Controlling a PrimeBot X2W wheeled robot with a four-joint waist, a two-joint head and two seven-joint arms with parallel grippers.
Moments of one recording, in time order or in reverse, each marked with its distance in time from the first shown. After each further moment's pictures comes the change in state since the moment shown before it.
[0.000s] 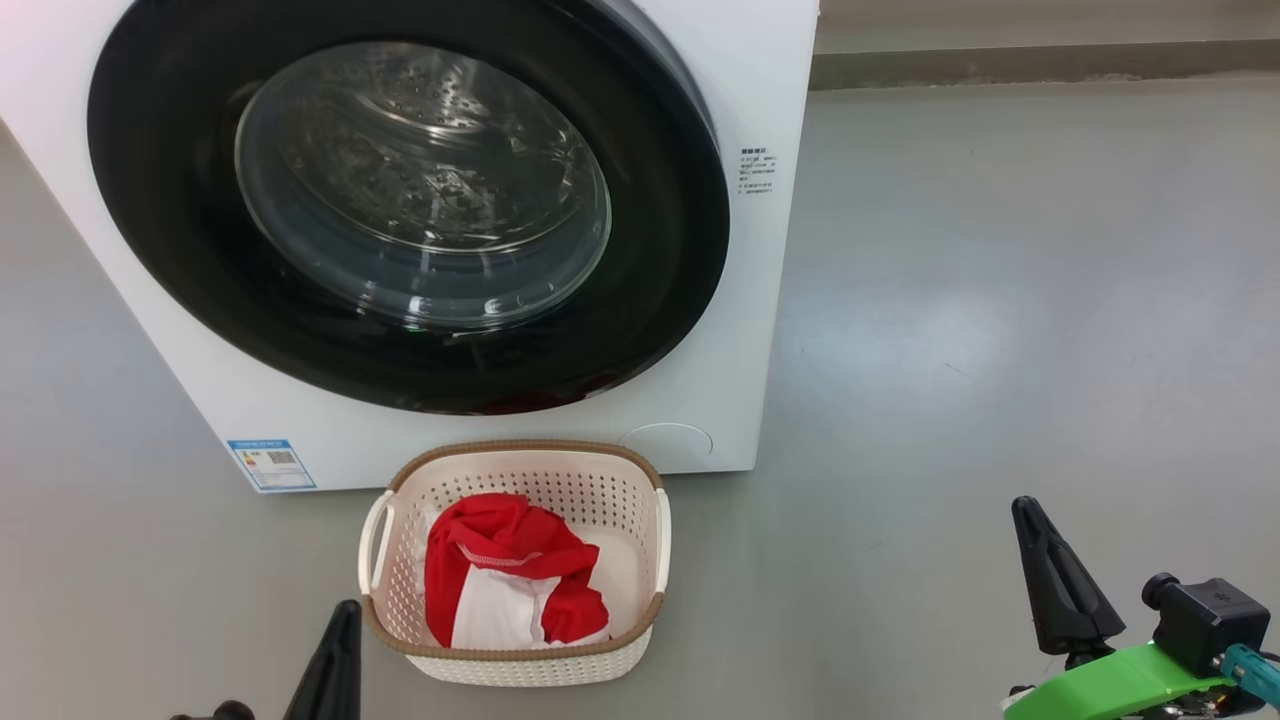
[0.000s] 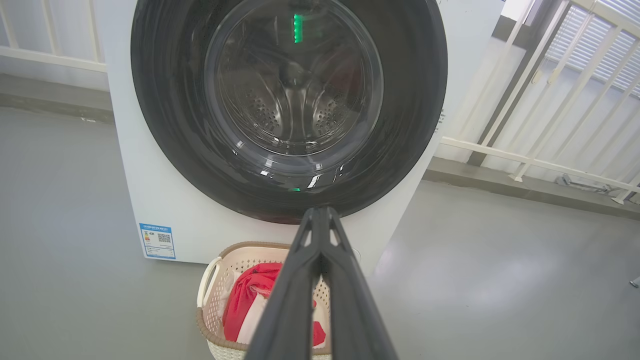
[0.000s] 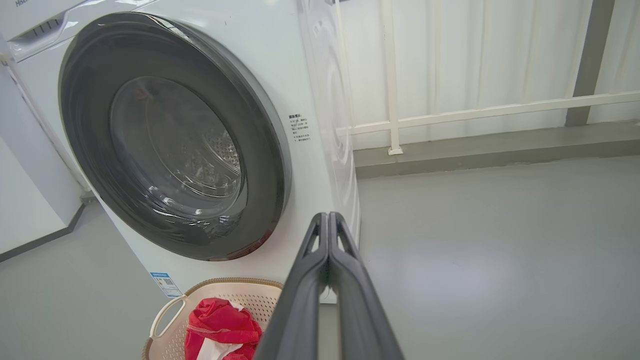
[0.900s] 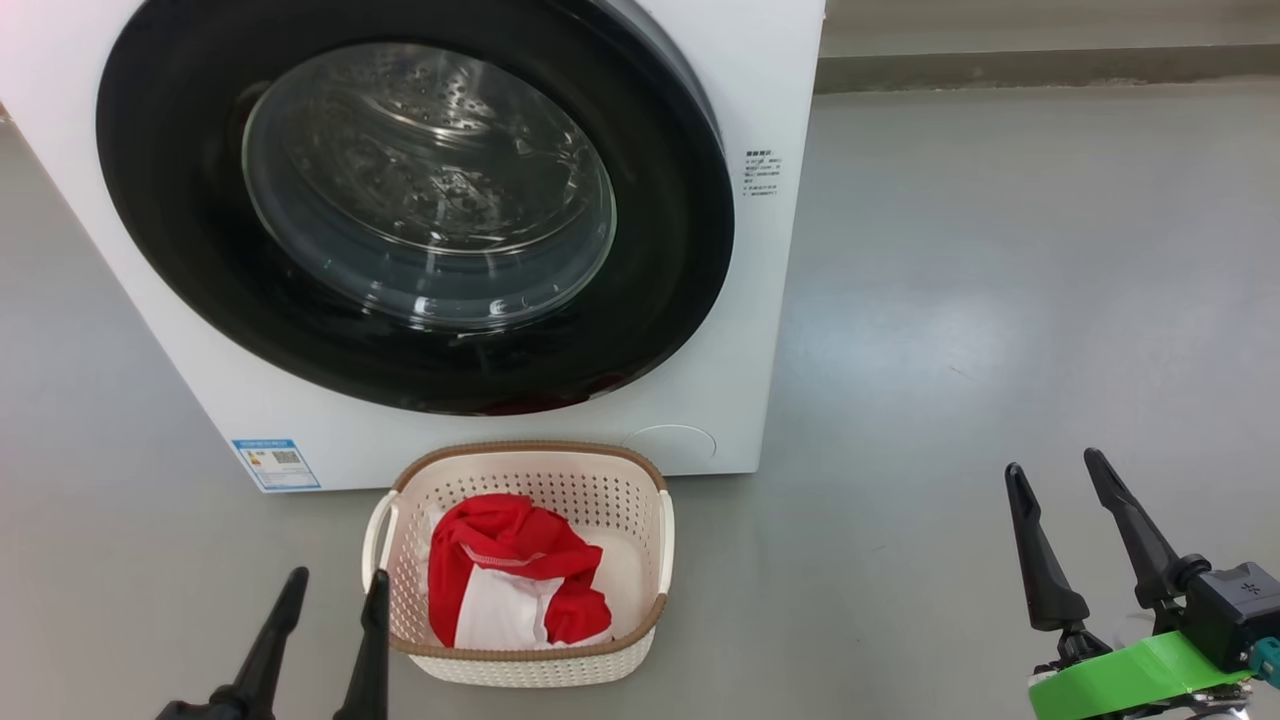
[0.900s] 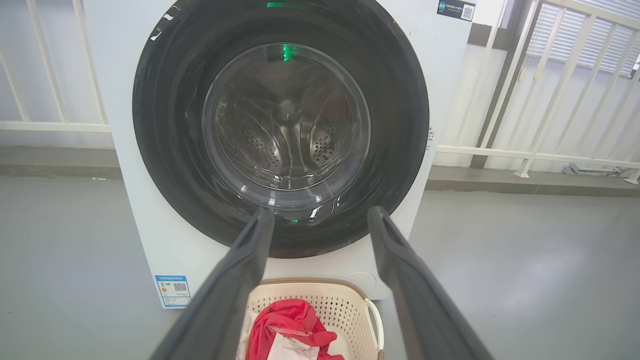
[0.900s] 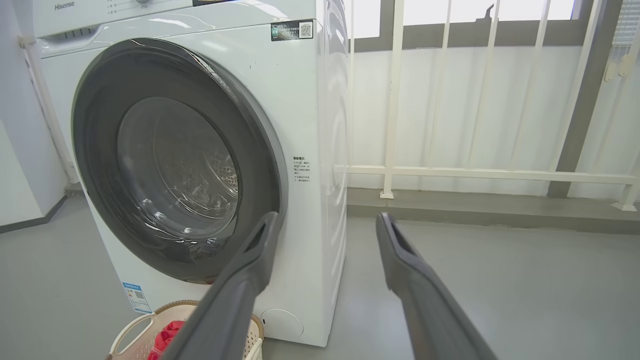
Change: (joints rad) left arm -0.016 0.028 -0.004 -0.054 0.101 -0.002 -0.039; right arm -0.005 -0.031 -0.027 -0.091 -0.114 0.000 -0.032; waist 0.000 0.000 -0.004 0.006
